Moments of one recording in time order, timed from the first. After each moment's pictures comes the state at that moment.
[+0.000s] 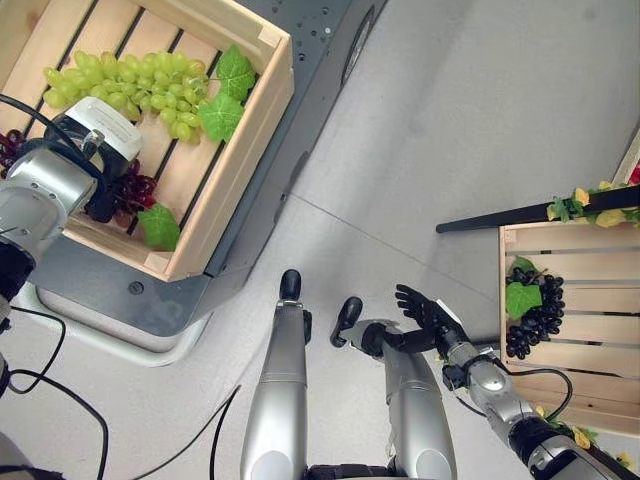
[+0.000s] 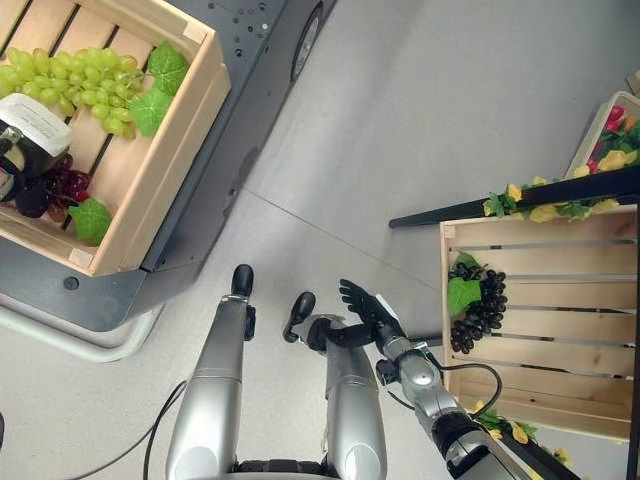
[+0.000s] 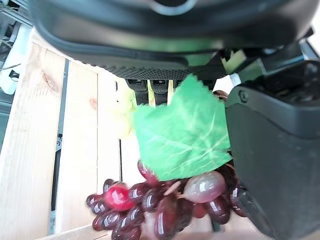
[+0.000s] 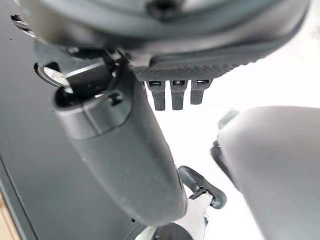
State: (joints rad) left arm -1.20 1.29 -1.01 0.61 0.98 -0.01 -0.27; right arm -0.27 -0.42 0.52 0.78 0.45 -0.42 0.10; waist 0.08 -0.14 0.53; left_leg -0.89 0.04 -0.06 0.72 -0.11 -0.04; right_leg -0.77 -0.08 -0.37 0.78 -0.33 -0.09
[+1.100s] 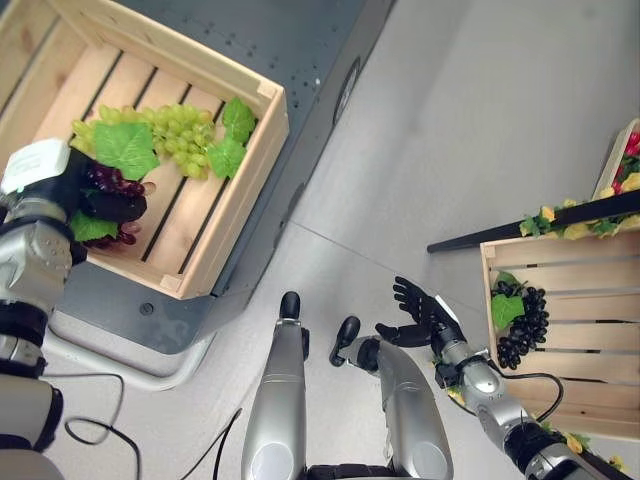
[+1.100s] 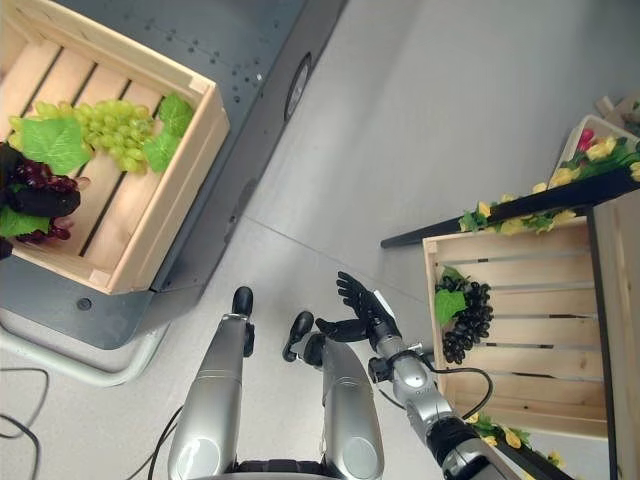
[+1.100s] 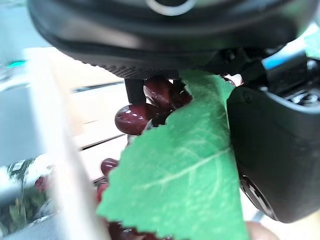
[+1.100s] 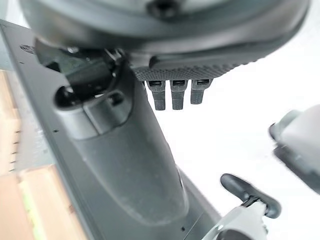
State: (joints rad) left arm -0.71 1.09 -0.27 0.94 0.12 -0.07 0.13; right arm -0.19 -0.38 0.52 0.62 0.48 -0.36 -0.02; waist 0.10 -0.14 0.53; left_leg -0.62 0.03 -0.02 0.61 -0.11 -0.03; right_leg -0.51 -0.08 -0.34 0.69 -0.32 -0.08
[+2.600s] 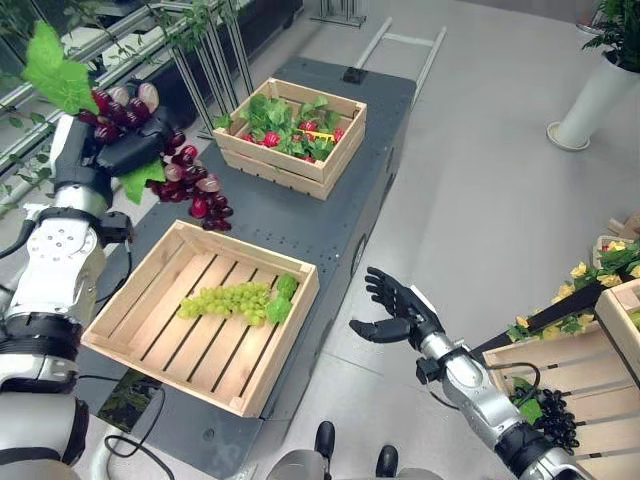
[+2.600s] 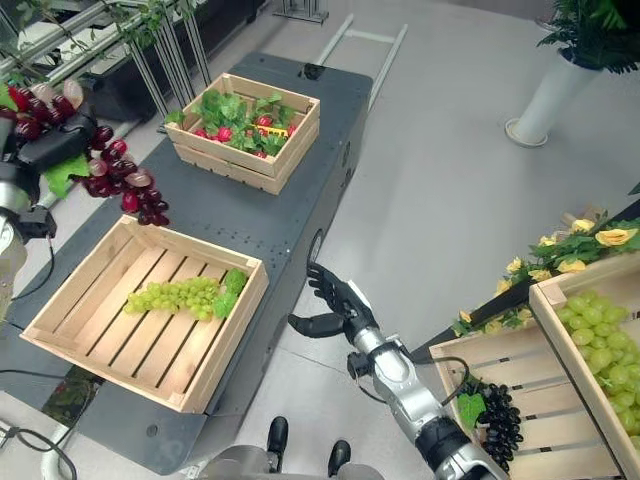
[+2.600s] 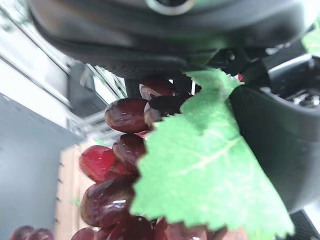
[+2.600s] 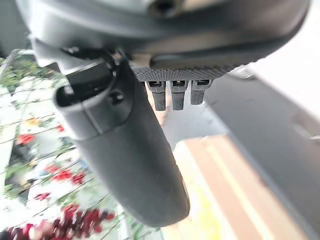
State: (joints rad) left arm -0.72 0.99 -0.24 0.55 -0.61 -0.09 0.07; right arm -0.30 -0.38 0.54 0.39 0.49 -0.21 0.02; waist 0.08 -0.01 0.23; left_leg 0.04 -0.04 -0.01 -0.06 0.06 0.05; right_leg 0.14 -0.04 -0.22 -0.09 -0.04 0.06
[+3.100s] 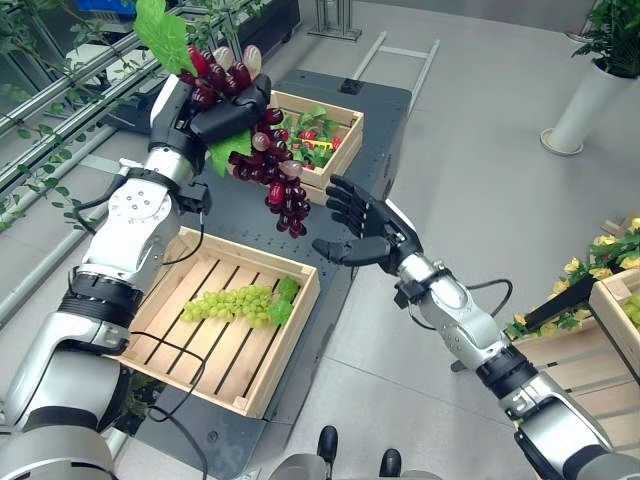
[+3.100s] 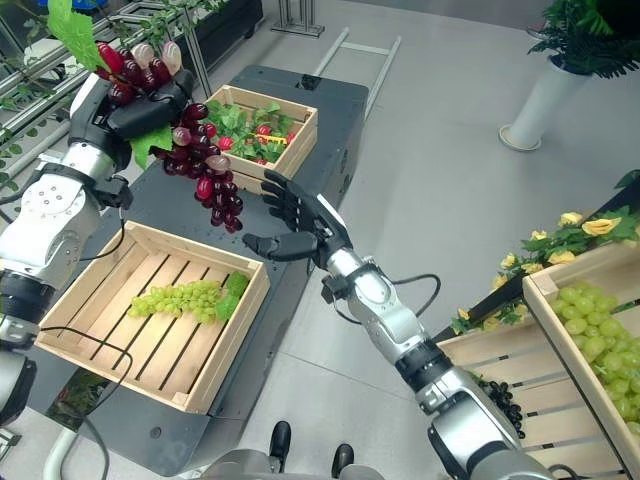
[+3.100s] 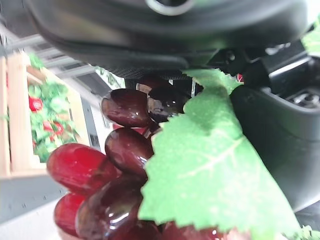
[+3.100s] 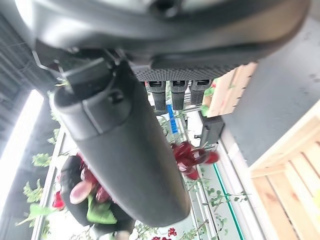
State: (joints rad) left arm -0.89 0.85 -0.41 0.44 -0.67 -0.07 0.03; right arm -0.65 -0.37 0.52 0.29 0.72 -0.09 0.07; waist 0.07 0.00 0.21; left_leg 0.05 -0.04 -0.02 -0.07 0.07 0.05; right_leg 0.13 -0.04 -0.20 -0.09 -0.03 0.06
